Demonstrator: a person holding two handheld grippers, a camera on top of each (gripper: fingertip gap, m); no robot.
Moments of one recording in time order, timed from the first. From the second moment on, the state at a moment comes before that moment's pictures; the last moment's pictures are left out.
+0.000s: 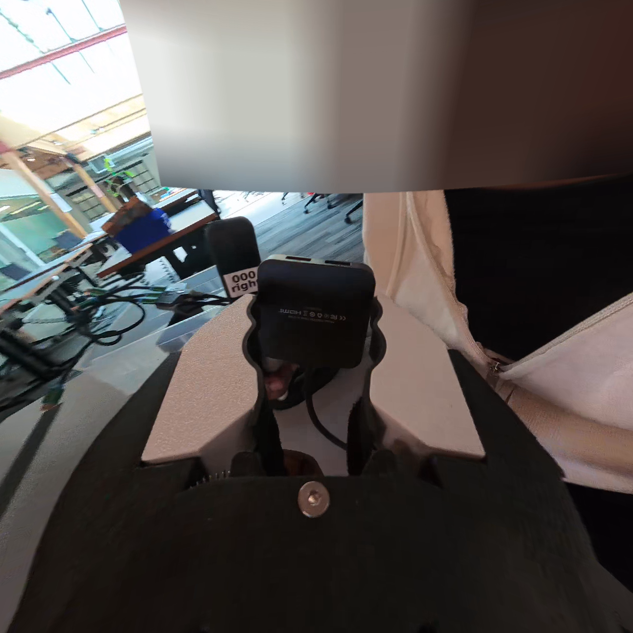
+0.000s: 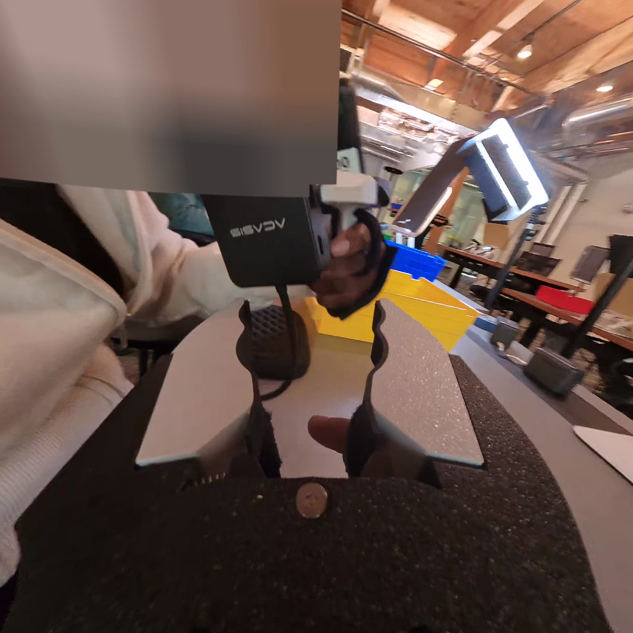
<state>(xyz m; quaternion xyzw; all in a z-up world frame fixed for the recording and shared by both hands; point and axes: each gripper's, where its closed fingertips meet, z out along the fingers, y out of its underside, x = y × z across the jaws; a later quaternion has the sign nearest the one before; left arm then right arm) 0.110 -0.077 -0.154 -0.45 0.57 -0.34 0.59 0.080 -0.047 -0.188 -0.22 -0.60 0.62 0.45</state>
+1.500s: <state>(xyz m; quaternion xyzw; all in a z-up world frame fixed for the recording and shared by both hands) -0.235 -0.131 -0.207 -0.83 0.18 0.23 0.48 0.099 -0.007 -0.159 -0.21 -0.53 0.54 0.61</state>
